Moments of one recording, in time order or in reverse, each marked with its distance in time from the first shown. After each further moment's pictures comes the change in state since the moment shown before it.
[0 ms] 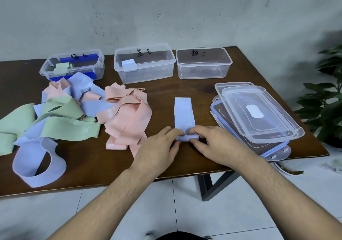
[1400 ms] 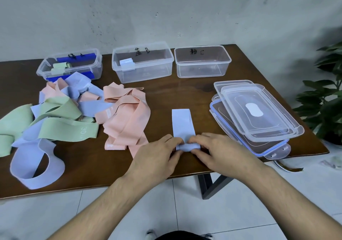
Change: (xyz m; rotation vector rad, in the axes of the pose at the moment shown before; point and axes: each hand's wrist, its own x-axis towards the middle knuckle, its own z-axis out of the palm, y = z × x) left_hand -0.018 0.004 -0.003 0.041 -0.020 0.048; right_hand -0.023 0.004 0.006 -0.058 0.003 -0.106
